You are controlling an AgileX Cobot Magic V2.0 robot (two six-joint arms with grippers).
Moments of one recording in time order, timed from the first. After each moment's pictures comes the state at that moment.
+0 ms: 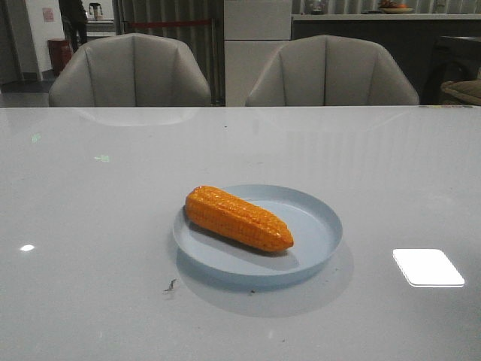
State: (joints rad) left arm -0.18 0.67 -0.41 -0.46 -0.11 0.40; right arm -0.02 0.78 -0.48 0.19 0.30 -0.22
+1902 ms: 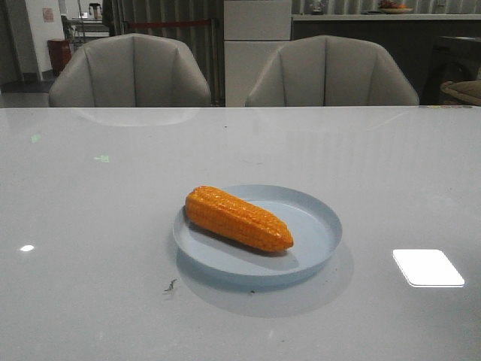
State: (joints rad) left arm 0.00 -0.01 0.01 -0.03 0.13 0.08; right arm -0.02 0.78 -0.48 0.19 0.30 -0.22
